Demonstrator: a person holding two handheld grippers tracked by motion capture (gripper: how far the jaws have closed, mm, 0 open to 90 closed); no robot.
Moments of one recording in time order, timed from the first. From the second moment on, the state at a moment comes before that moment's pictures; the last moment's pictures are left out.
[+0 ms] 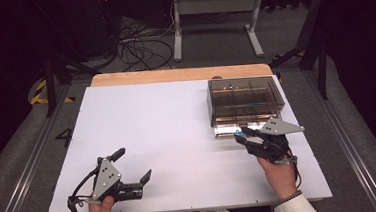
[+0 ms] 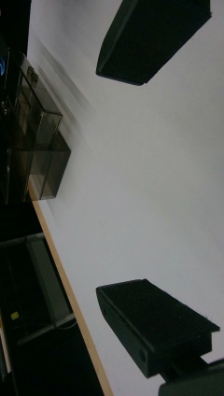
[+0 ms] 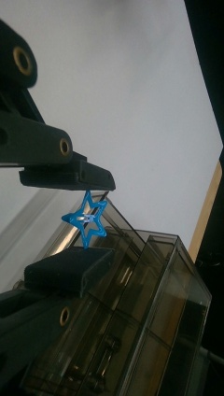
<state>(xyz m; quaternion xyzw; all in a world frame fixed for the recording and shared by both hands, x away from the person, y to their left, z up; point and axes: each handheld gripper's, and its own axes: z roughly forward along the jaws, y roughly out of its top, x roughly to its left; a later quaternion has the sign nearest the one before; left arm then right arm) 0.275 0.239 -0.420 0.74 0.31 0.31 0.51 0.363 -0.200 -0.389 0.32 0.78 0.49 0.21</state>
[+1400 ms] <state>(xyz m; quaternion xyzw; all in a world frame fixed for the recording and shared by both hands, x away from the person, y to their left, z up) 0.274 0.239 -0.420 0.74 0.32 0.31 0.51 0.388 -0.213 -0.395 0.40 0.76 0.45 0.26</state>
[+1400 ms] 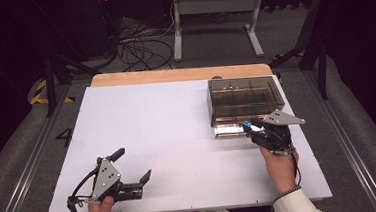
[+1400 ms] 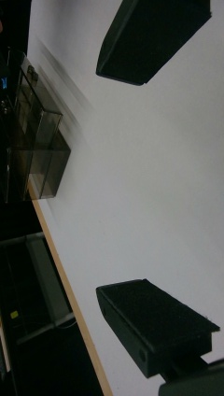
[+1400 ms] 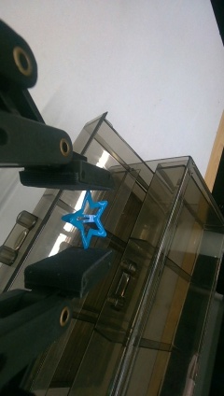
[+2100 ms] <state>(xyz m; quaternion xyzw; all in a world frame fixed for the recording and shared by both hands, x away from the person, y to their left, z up) 0.274 0.239 -0.421 0.74 0.31 0.31 0.51 0.397 -0.211 -0.395 0.41 0.76 0.42 0.28</state>
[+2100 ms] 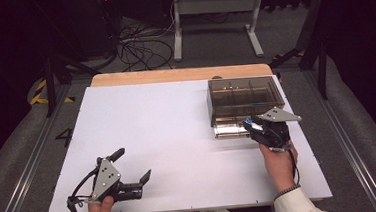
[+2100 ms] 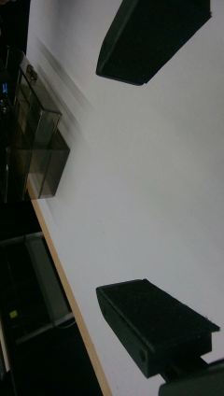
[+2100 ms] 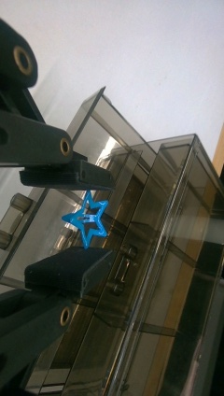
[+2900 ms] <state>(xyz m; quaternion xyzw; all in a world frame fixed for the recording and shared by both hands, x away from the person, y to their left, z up) 0.274 0.241 -0.421 0.74 0.32 0.31 0.51 0.420 -0.218 -0.405 0.45 0.76 0.38 0.26</state>
